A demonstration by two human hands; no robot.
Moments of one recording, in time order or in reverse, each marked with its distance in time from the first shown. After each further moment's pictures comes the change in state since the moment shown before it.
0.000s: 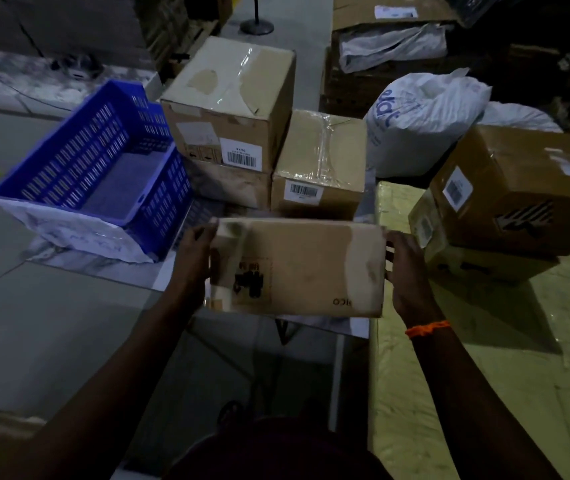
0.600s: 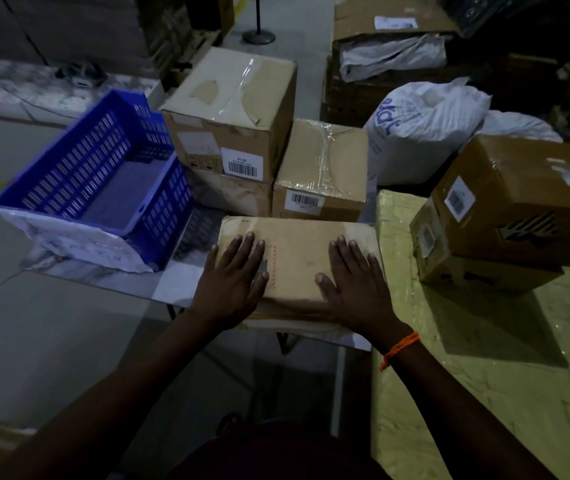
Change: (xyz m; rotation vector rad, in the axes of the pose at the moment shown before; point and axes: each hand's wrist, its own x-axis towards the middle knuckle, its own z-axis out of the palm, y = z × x) left_hand 0.008 -0.041 0.013 1.429 -0.265 0.670; right_hand -0.018 0.029 0.037 -1.331 -0.328 -0.631
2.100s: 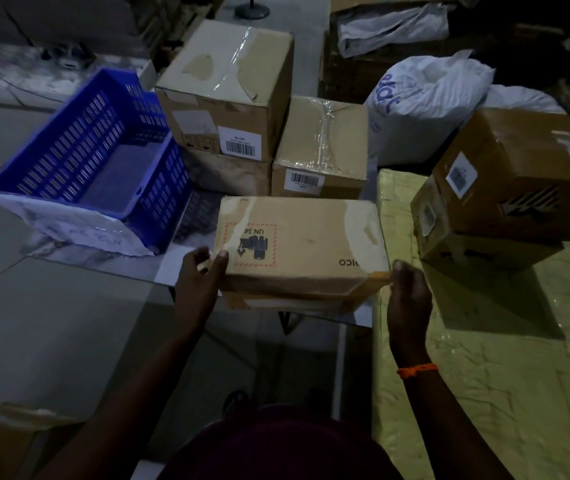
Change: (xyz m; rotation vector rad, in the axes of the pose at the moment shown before) left_hand -0.049 -0.012 0.005 -1.044 0.250 -0.613; right_hand -0.070 0.019 0.014 1.019 0.552 0.669
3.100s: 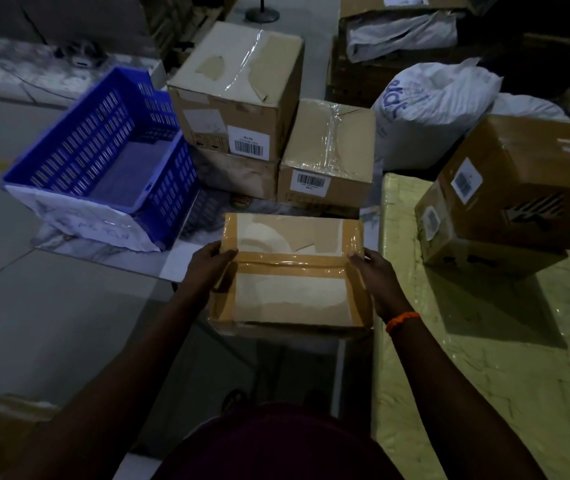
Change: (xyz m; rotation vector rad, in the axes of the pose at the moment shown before) left_hand 0.025 0.022 -0.004 -0.003 -0.191 -0.177; right_hand 0.048 -0.004 0.048 0.007 -0.459 0.215
